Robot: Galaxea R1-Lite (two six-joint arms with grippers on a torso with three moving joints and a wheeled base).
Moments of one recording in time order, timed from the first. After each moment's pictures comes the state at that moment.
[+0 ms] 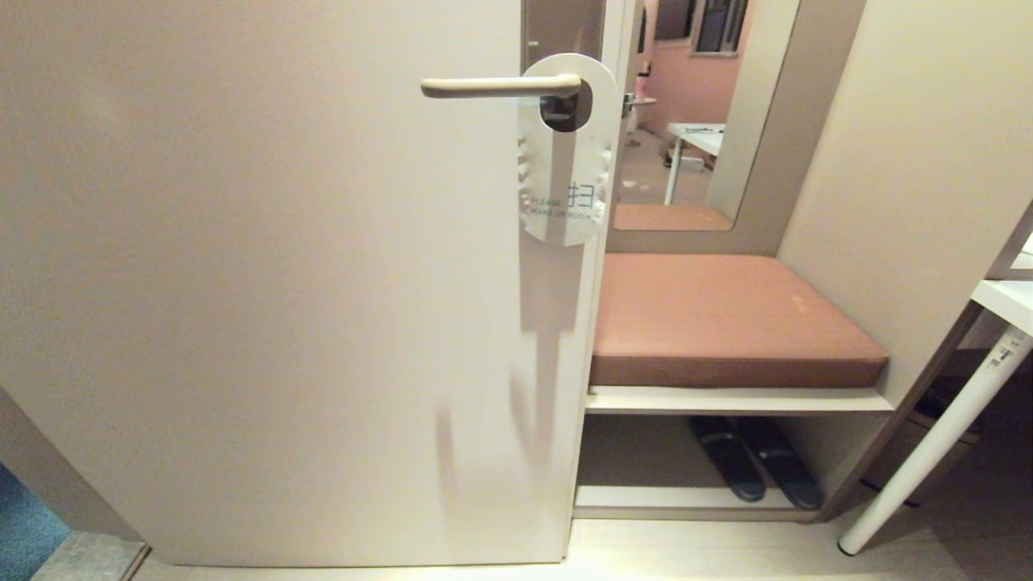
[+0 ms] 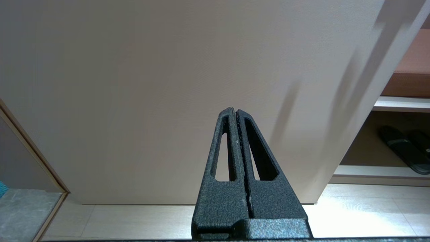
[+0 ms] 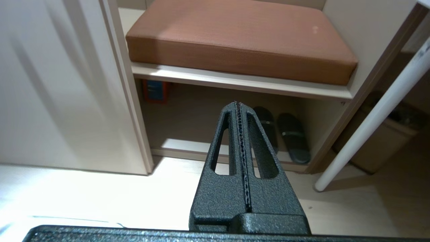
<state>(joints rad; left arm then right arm) -0.01 0.00 0.00 0.00 0.02 -0.05 0.00 0.00 -0.05 0.13 0.02 -0.03</state>
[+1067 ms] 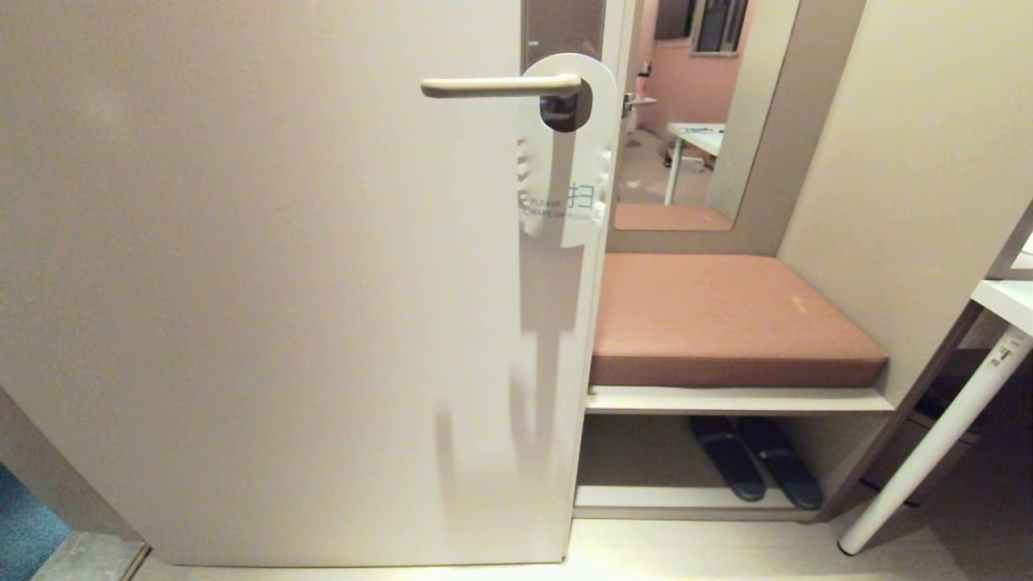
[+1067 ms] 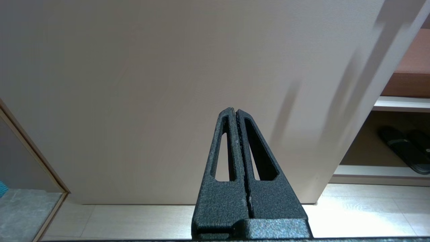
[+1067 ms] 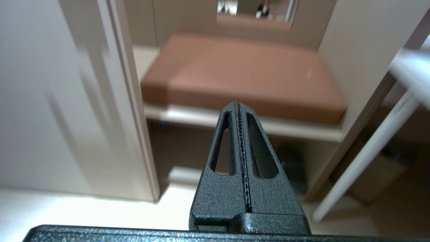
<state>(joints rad) -0.01 0.00 0.00 0.00 0.02 -0.05 0.00 0.33 -0.45 0.13 0.04 -0.03</state>
